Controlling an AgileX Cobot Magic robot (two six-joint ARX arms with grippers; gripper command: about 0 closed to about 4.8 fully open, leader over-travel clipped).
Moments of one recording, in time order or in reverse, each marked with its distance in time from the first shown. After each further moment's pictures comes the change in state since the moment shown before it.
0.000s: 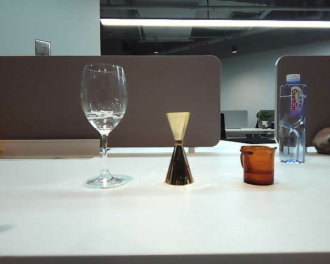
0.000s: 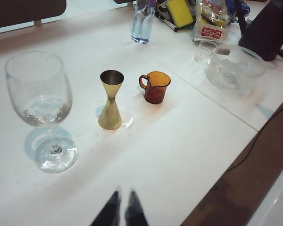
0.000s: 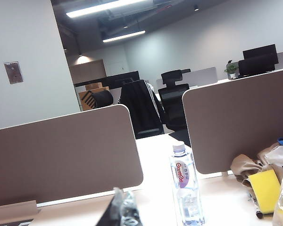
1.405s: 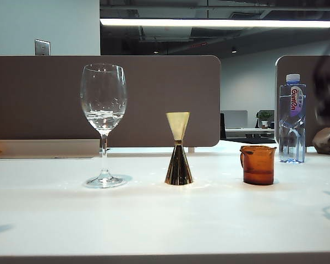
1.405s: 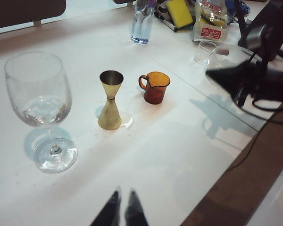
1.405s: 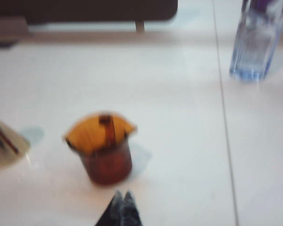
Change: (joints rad) left arm 0.000 0.000 0.000 0.000 0.000 0.000; right arm 0.150 1.015 -0.410 0.874 -0.077 -0.120
